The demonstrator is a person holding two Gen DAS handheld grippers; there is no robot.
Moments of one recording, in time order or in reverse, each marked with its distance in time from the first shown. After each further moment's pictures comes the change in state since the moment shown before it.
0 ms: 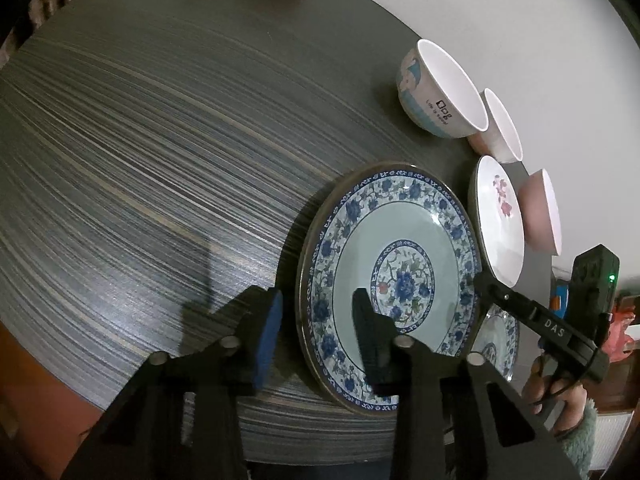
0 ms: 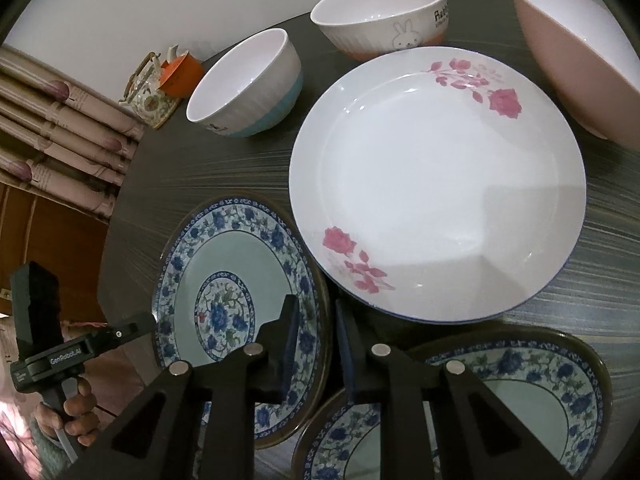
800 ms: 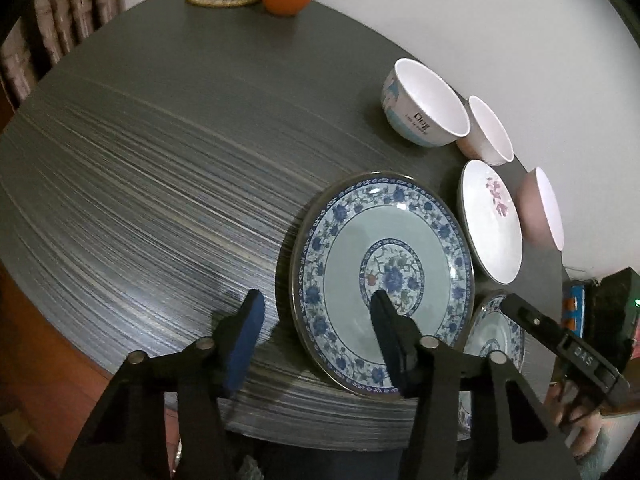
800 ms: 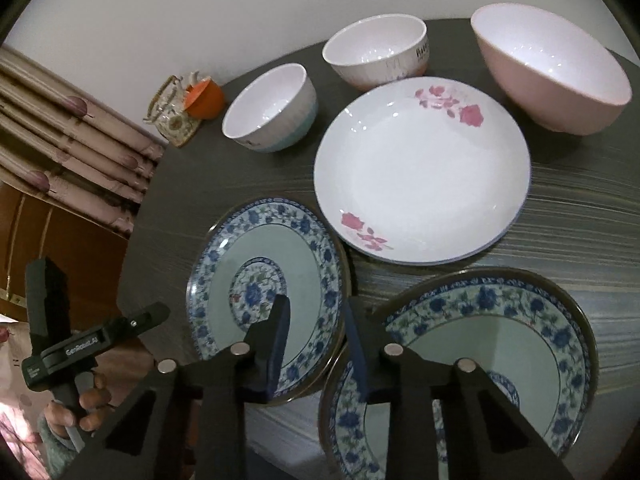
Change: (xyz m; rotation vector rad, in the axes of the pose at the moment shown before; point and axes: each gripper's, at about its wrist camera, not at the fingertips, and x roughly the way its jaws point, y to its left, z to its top) left arm -0.025 -0.015 -0.016 0.034 -0.079 0.067; right arm -0.045 0.007 -0.027 0.017 -0.075 0.016
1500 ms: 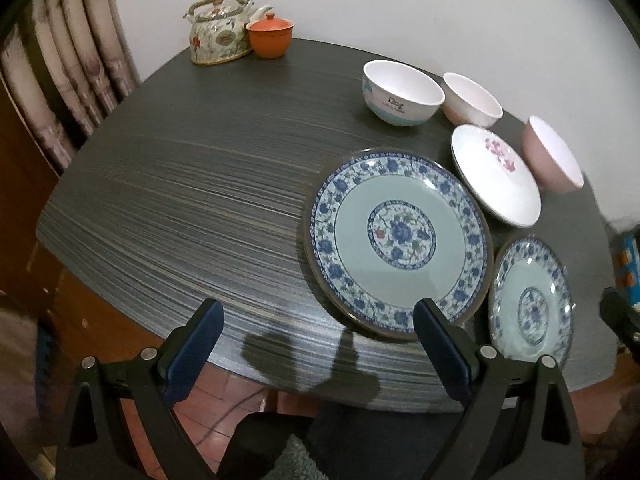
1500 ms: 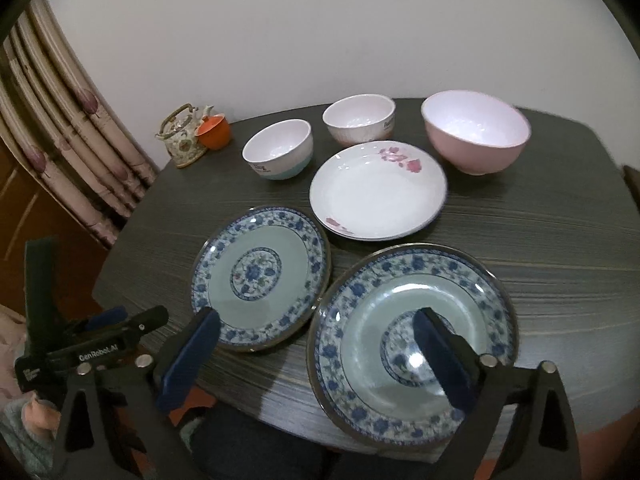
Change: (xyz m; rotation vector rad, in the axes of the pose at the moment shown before) left arm -0.036 -0.032 -0.060 0.188 -0.153 0.216; right arm -0.097 0.032 -0.076 -0.099 -0.243 -0.130
